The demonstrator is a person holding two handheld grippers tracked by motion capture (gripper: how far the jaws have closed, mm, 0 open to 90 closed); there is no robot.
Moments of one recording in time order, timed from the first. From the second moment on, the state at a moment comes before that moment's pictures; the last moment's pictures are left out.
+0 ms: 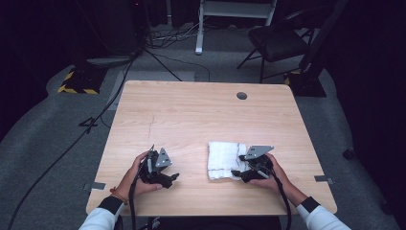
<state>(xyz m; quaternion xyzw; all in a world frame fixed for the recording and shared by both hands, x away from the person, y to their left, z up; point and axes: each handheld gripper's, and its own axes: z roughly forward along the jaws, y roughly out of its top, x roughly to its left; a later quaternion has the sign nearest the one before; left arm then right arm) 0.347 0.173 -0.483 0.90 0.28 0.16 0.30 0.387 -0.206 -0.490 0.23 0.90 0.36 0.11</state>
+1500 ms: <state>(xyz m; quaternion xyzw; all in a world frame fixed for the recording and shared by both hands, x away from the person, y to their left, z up) 0.339 0.229 -0.503 0.85 0.37 0.14 0.34 0.426 -0.216 -0.448 0.24 0.90 0.34 0.16</state>
